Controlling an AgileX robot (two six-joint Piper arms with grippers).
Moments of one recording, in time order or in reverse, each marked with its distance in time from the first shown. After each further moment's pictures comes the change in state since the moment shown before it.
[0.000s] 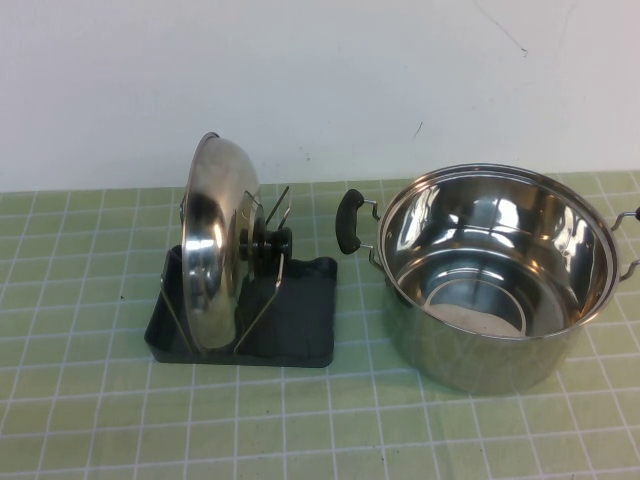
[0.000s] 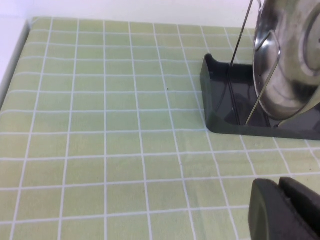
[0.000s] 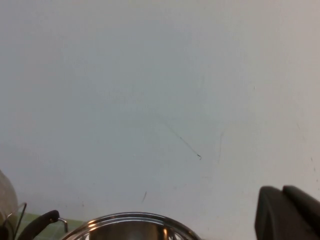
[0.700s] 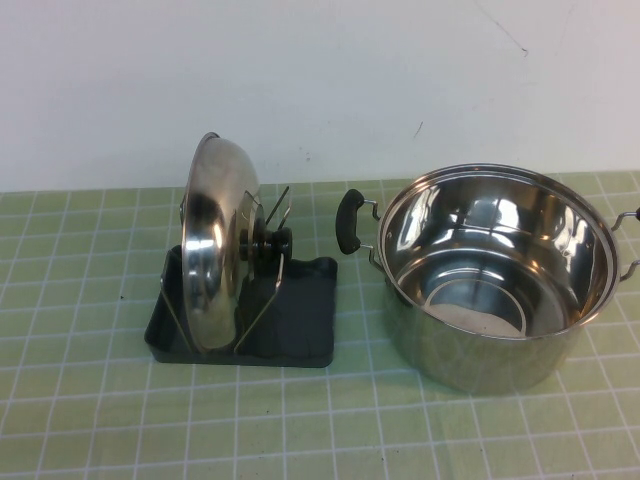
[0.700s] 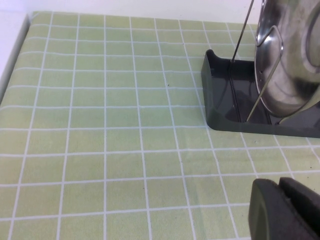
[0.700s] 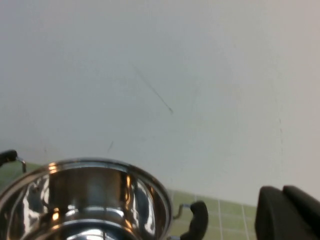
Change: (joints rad) right arm 0.015 0.000 0.006 0.005 0.145 -0.122; left arm 0.000 0.000 0.006 -0.002 0.004 -0.007
